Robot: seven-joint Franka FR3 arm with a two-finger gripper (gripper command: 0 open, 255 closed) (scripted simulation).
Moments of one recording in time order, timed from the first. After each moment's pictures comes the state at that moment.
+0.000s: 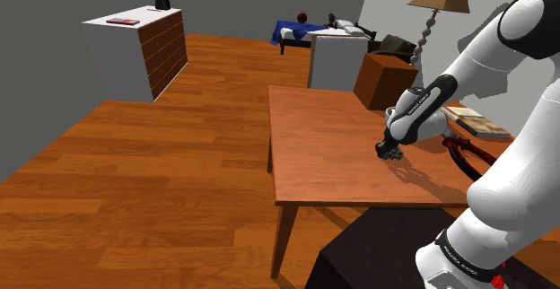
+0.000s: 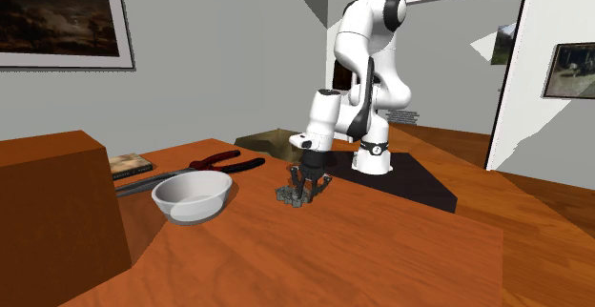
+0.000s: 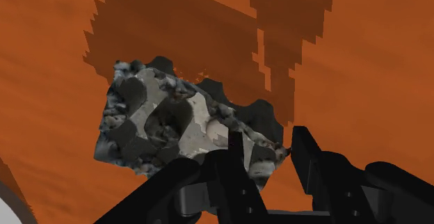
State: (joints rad) arm -0.37 0.18 -0.30 -2.65 -0.31 3.01 -0.14
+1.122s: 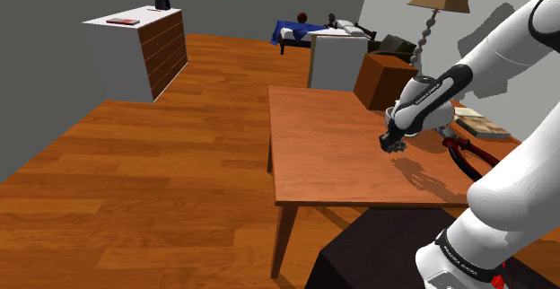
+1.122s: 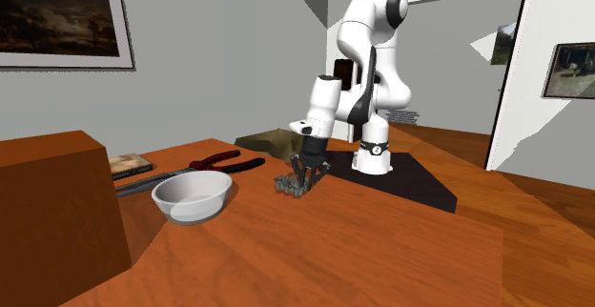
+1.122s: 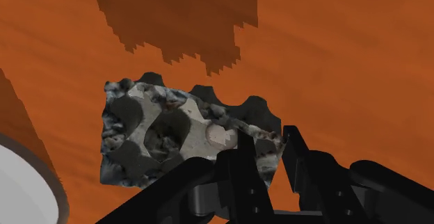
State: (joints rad) arm -0.37 0.04 -0.30 -2.66 -0.31 2.89 -0.16
